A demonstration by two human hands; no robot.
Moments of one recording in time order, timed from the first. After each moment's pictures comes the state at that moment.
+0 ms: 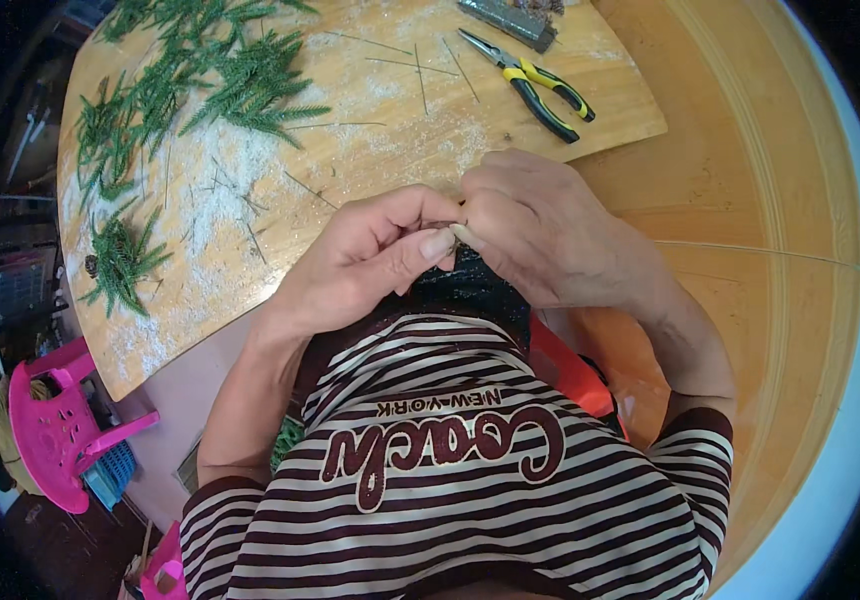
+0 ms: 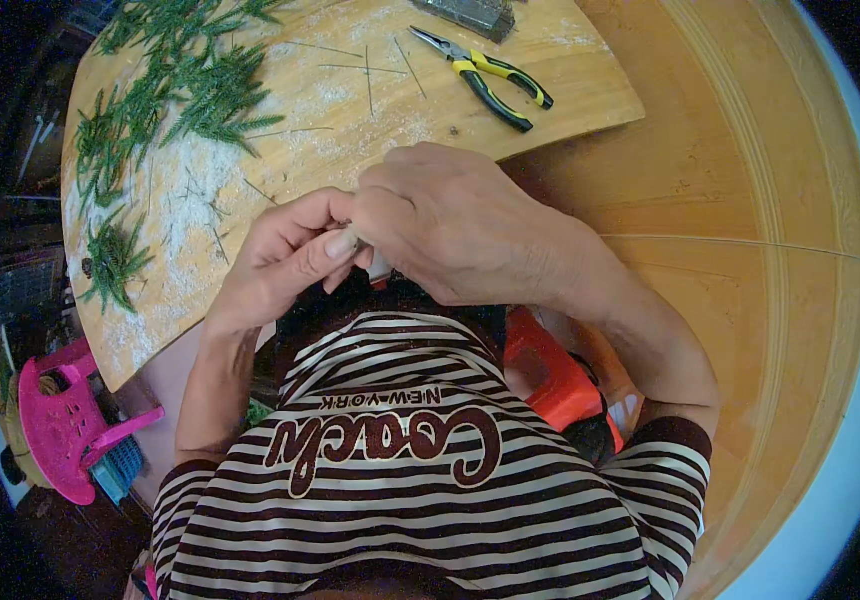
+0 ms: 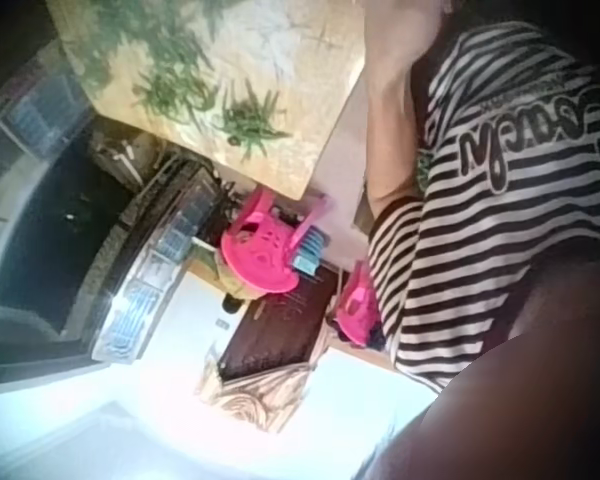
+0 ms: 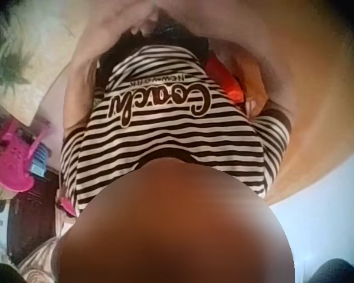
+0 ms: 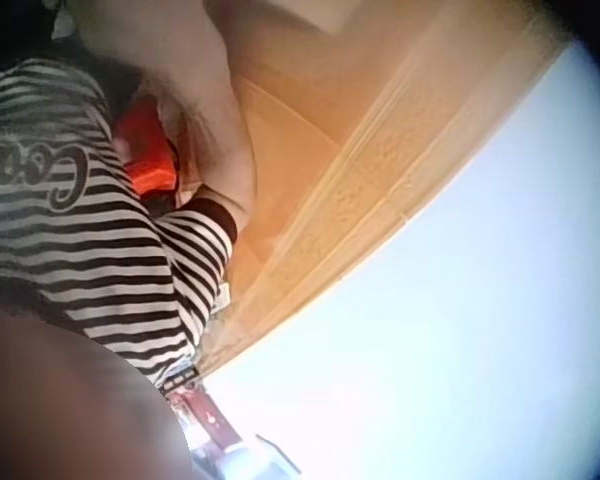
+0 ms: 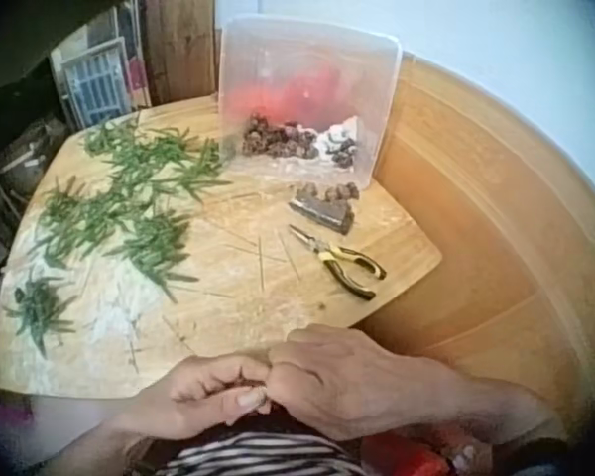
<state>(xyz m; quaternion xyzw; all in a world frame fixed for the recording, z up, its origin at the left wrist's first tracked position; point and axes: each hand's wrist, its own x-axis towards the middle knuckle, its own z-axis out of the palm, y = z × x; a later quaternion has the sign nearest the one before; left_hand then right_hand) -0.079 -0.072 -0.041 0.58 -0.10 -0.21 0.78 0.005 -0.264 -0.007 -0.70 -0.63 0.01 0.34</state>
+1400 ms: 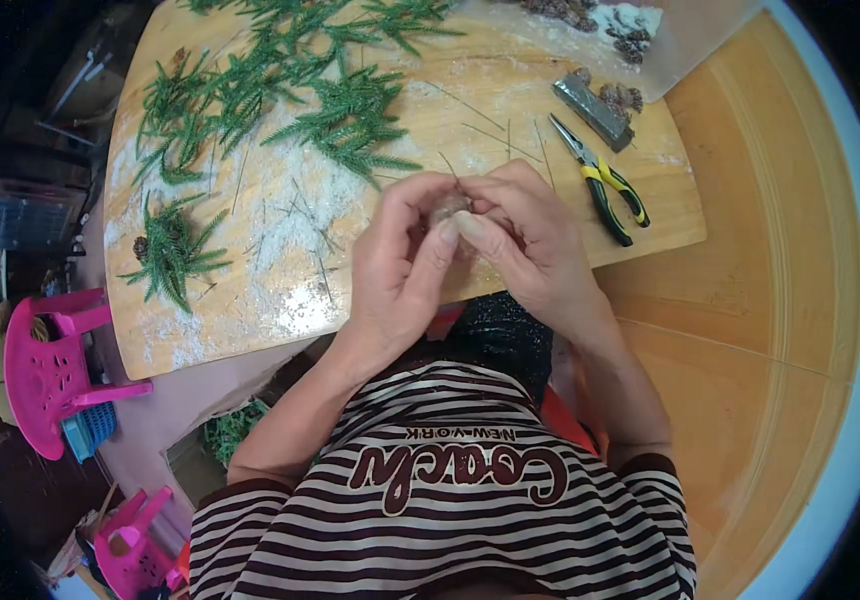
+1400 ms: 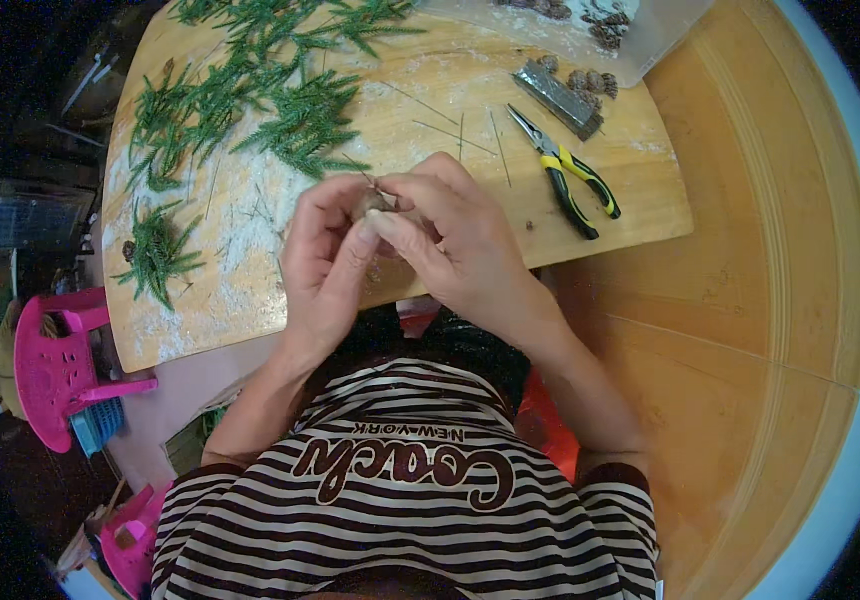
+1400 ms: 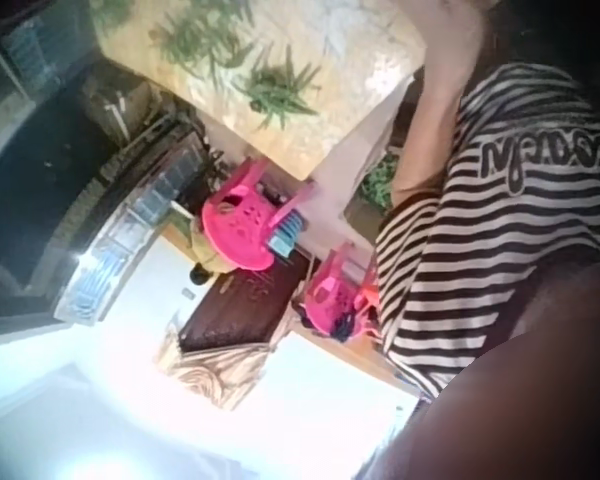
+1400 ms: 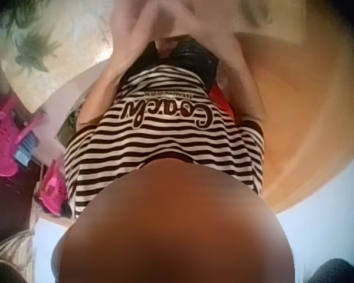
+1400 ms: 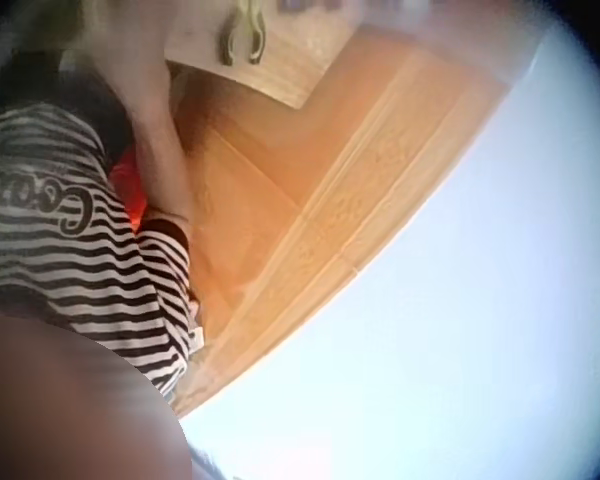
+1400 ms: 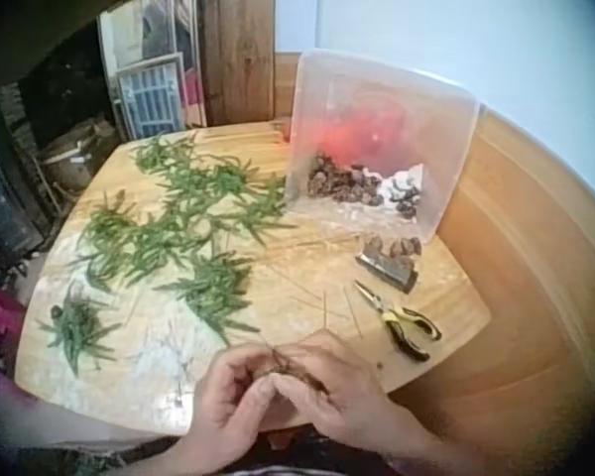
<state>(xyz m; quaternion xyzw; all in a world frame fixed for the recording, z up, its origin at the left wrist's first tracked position) -0.062 -0.066 -0.058 0.67 0.05 0.21 0.71 0.026 -0.195 -0.039 -0.71 -0.43 0.07 0.55</state>
